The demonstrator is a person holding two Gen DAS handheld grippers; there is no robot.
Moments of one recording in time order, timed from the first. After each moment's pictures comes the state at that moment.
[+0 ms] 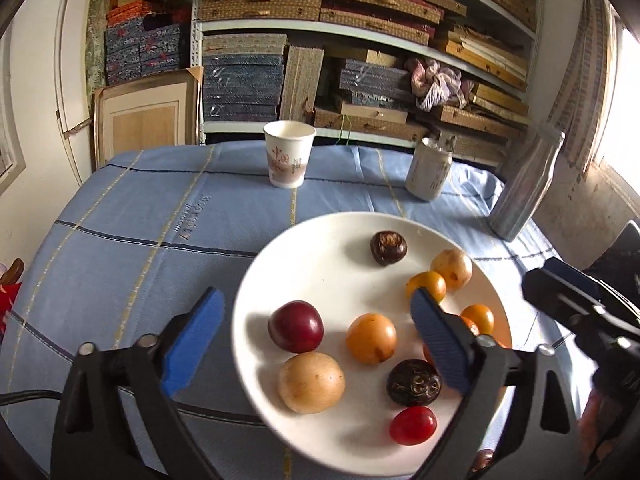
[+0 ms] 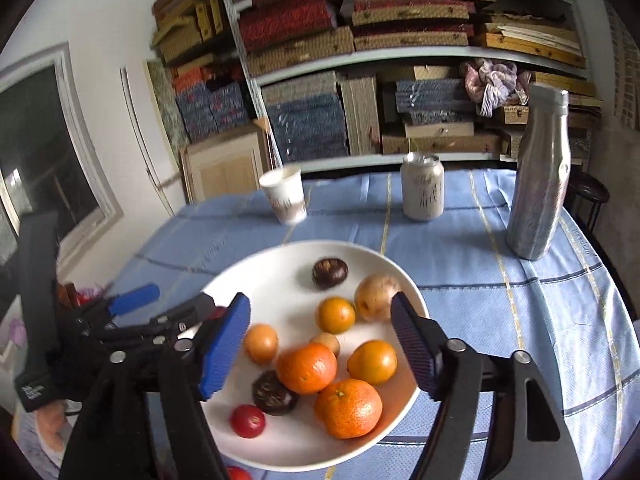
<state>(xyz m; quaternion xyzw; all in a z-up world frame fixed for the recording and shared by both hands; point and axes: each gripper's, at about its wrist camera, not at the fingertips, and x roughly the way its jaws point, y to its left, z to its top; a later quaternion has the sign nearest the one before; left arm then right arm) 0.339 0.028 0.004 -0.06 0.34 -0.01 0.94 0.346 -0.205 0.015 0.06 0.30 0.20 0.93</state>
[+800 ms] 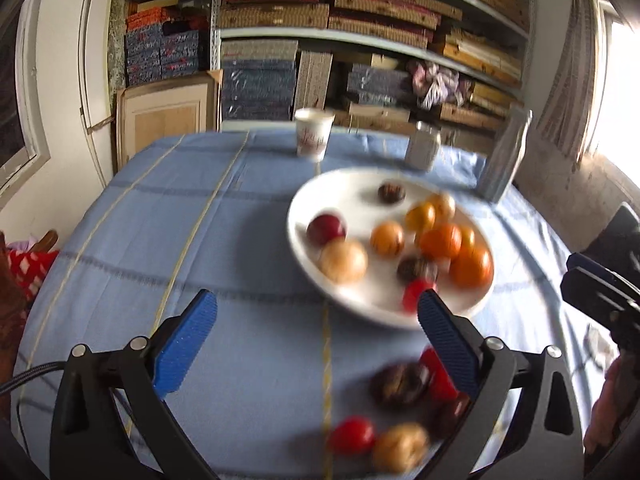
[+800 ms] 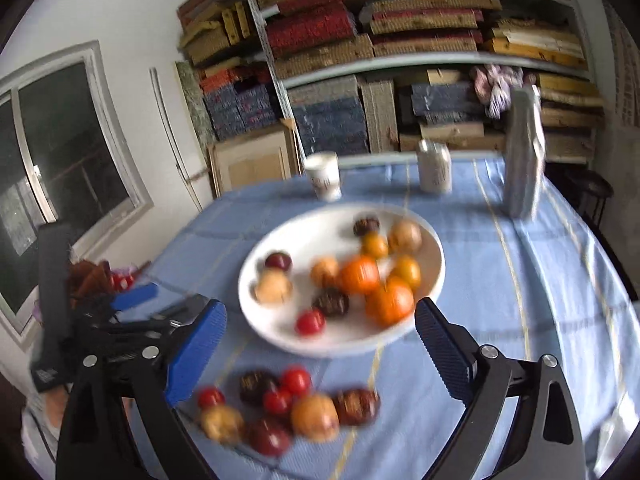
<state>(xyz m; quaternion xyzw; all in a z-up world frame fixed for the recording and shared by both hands) 0.209 0.049 -0.002 -0.04 0.35 0.00 0.94 0.232 -0.218 0.004 0.05 0.31 0.23 0.92</state>
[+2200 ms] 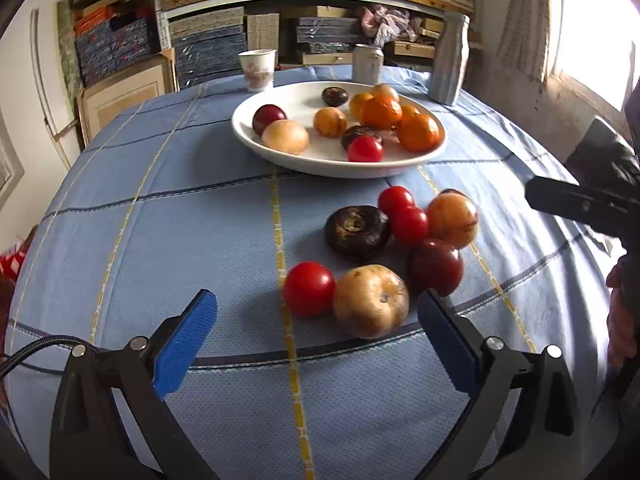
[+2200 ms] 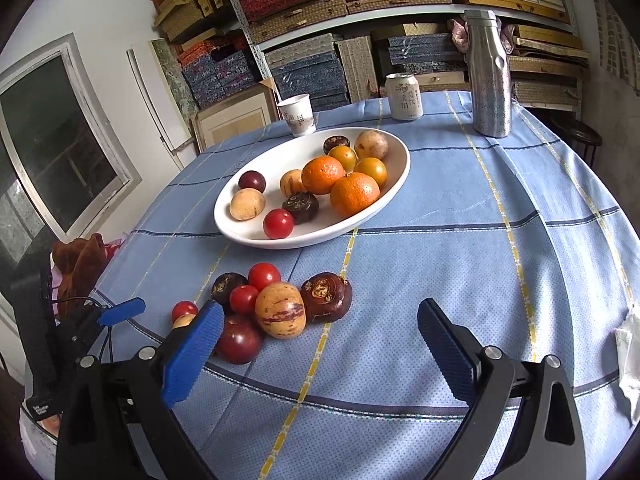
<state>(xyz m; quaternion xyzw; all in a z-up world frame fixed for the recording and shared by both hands) 0.146 0.005 -0.057 0.04 0.40 -0.06 0.91 0.201 -0.245 -0.040 0.07 0.37 0.21 0.90</state>
